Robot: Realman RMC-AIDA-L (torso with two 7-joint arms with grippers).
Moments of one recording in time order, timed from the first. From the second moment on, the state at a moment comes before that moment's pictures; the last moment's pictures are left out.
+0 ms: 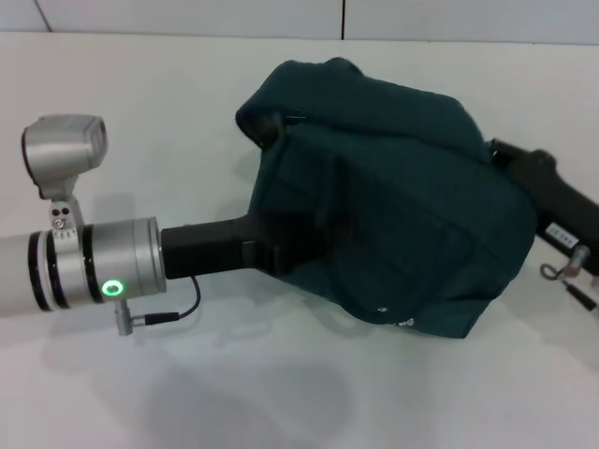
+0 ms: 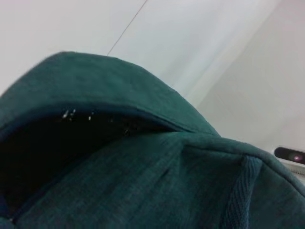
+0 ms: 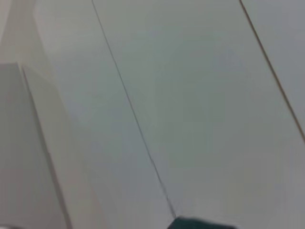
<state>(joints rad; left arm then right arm) -0.55 -2.09 0.86 0.31 1.71 1.59 -1.46 0.37 2.03 -1.89 -0.40 -0.31 -1.35 0.87</state>
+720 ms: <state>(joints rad) -0.51 -2.08 0.83 0.41 1.71 1.58 -1.48 0.37 1.98 -1.93 -0.30 -0.35 -1.67 0.95</state>
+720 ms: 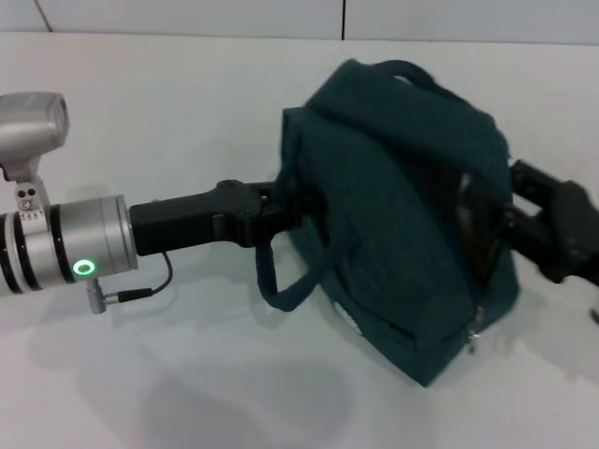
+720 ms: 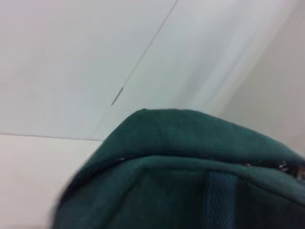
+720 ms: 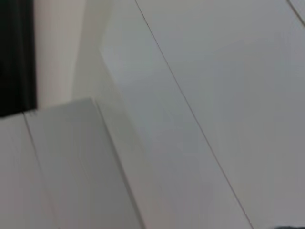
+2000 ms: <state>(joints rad) -0.52 -2.06 0.83 0.42 1.71 1.58 -1.48 0.37 1.87 -1.85 -0.15 -0.44 -1.88 1.17</state>
